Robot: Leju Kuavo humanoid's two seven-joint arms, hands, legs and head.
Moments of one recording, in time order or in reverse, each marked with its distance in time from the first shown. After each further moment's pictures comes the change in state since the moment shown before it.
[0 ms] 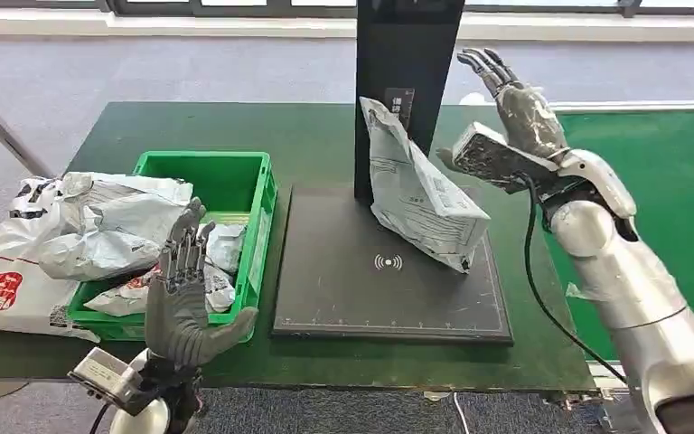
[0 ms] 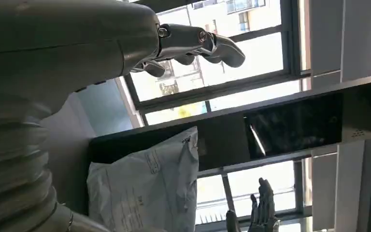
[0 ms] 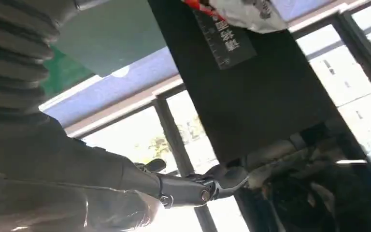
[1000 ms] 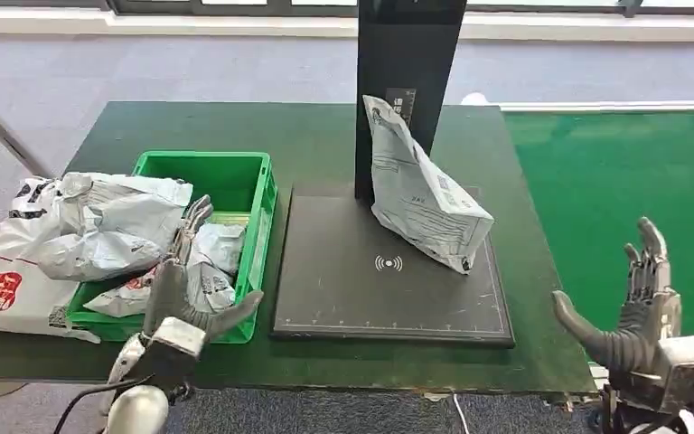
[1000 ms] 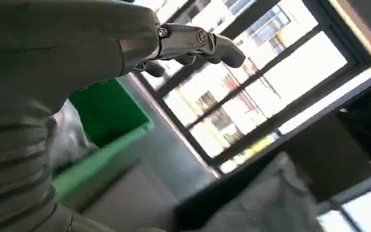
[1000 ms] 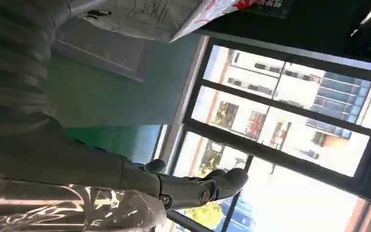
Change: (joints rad) left arm -0.057 0.090 0.036 0.038 -0.490 0.132 0.249; right arm 0.949 0.258 -0.703 -0.540 -0.331 -0.032 -0.240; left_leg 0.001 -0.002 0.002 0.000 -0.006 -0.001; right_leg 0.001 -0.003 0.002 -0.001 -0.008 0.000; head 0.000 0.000
